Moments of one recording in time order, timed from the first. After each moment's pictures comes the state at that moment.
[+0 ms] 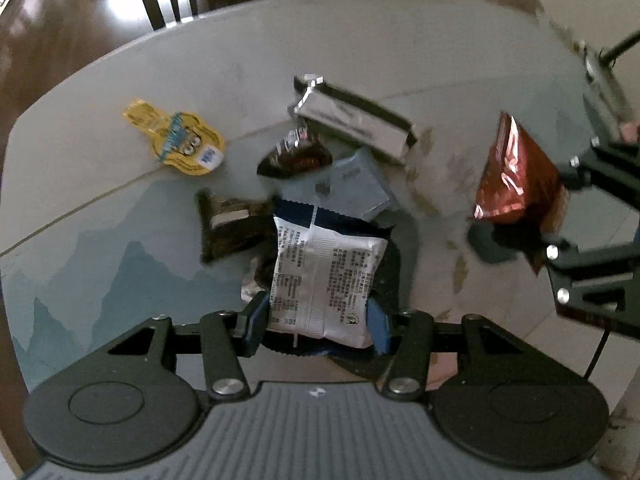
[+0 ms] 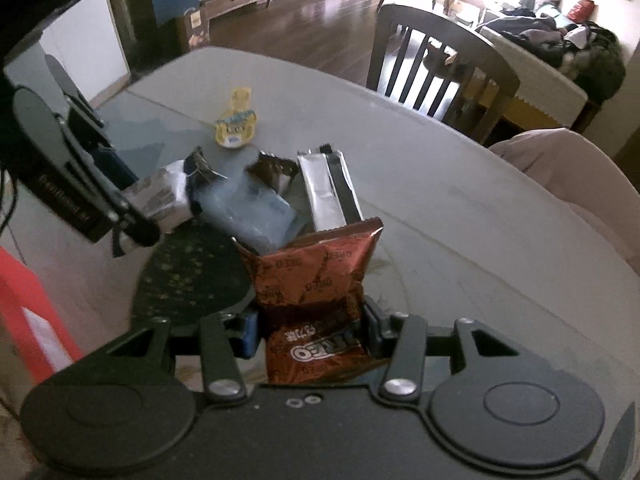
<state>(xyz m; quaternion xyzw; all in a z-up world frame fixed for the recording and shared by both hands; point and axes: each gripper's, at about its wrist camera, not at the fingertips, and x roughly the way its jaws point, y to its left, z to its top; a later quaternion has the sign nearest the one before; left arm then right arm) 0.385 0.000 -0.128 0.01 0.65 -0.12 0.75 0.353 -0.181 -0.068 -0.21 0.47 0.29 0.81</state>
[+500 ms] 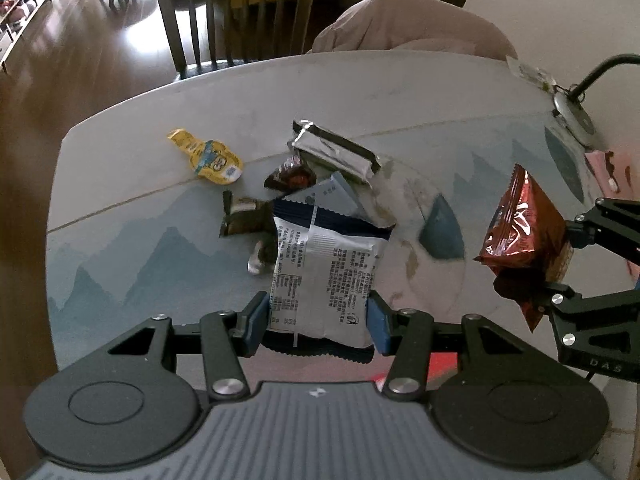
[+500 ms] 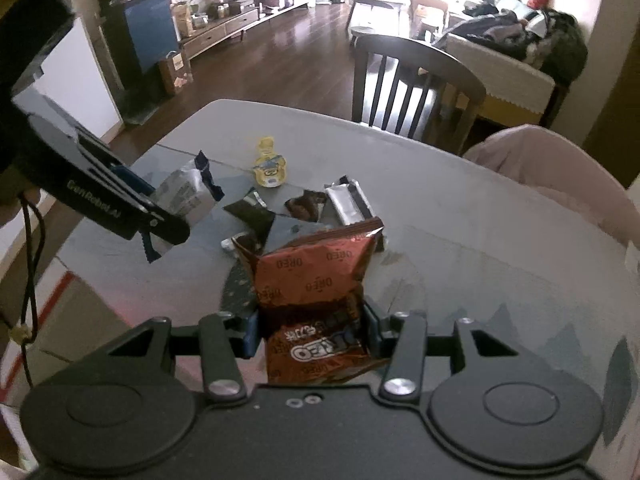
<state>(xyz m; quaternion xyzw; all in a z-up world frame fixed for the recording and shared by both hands) 0.320 0.006 -0.037 -0.01 0.60 -0.11 0.79 0.278 -0.182 0.011 -0.14 0.47 0.26 0.83</state>
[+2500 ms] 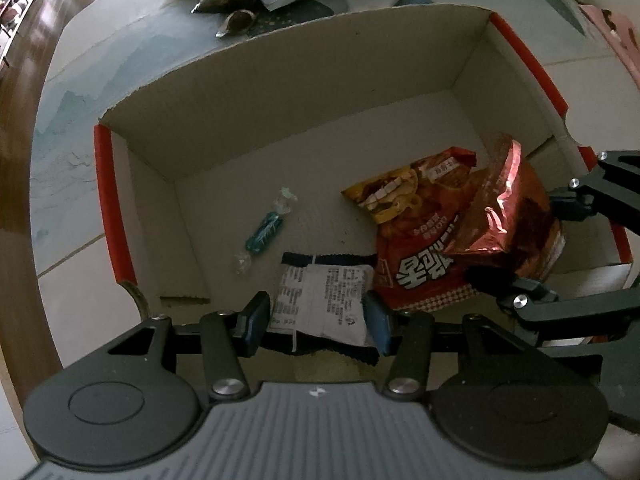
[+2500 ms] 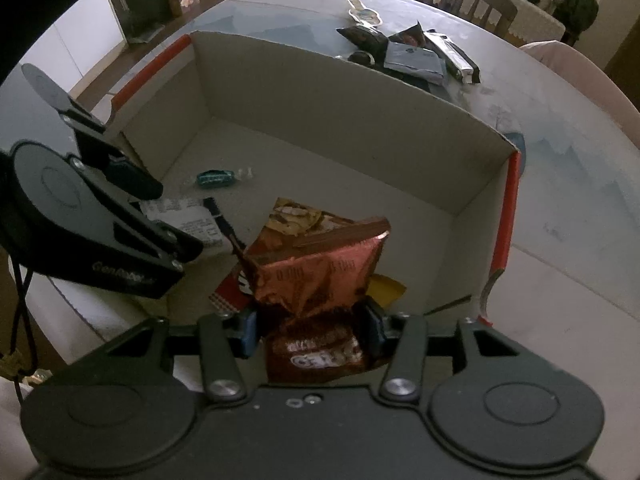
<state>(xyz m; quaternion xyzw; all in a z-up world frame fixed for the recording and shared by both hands) 0.109 -0.019 -0.130 0.07 0.64 -0.10 0.76 0.087 -0.121 -0.091 -0.18 0.54 0.23 0.79</state>
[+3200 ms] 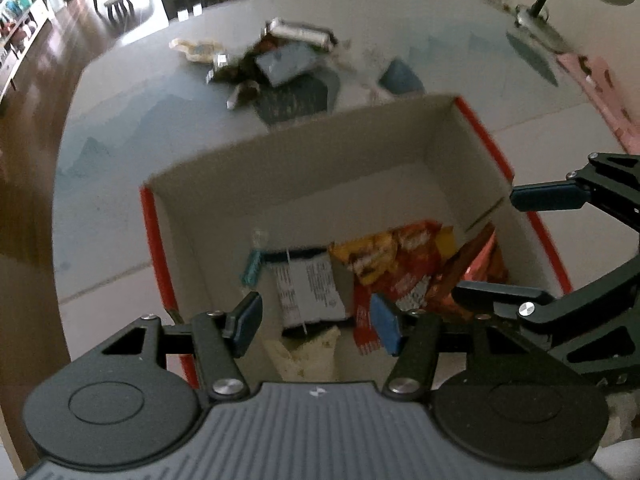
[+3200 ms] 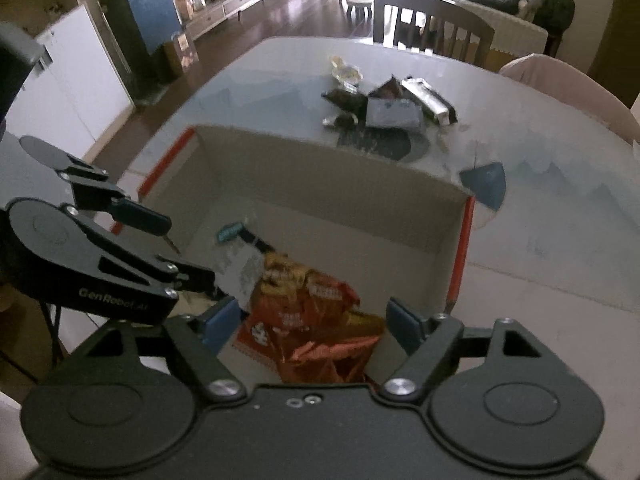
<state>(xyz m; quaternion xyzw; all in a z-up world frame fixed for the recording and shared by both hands) 0.095 -0.009 -0.070 0.04 0.57 -0.12 0.81 0.093 -0.151 -0.030 -0.10 0.49 0.24 0.83</state>
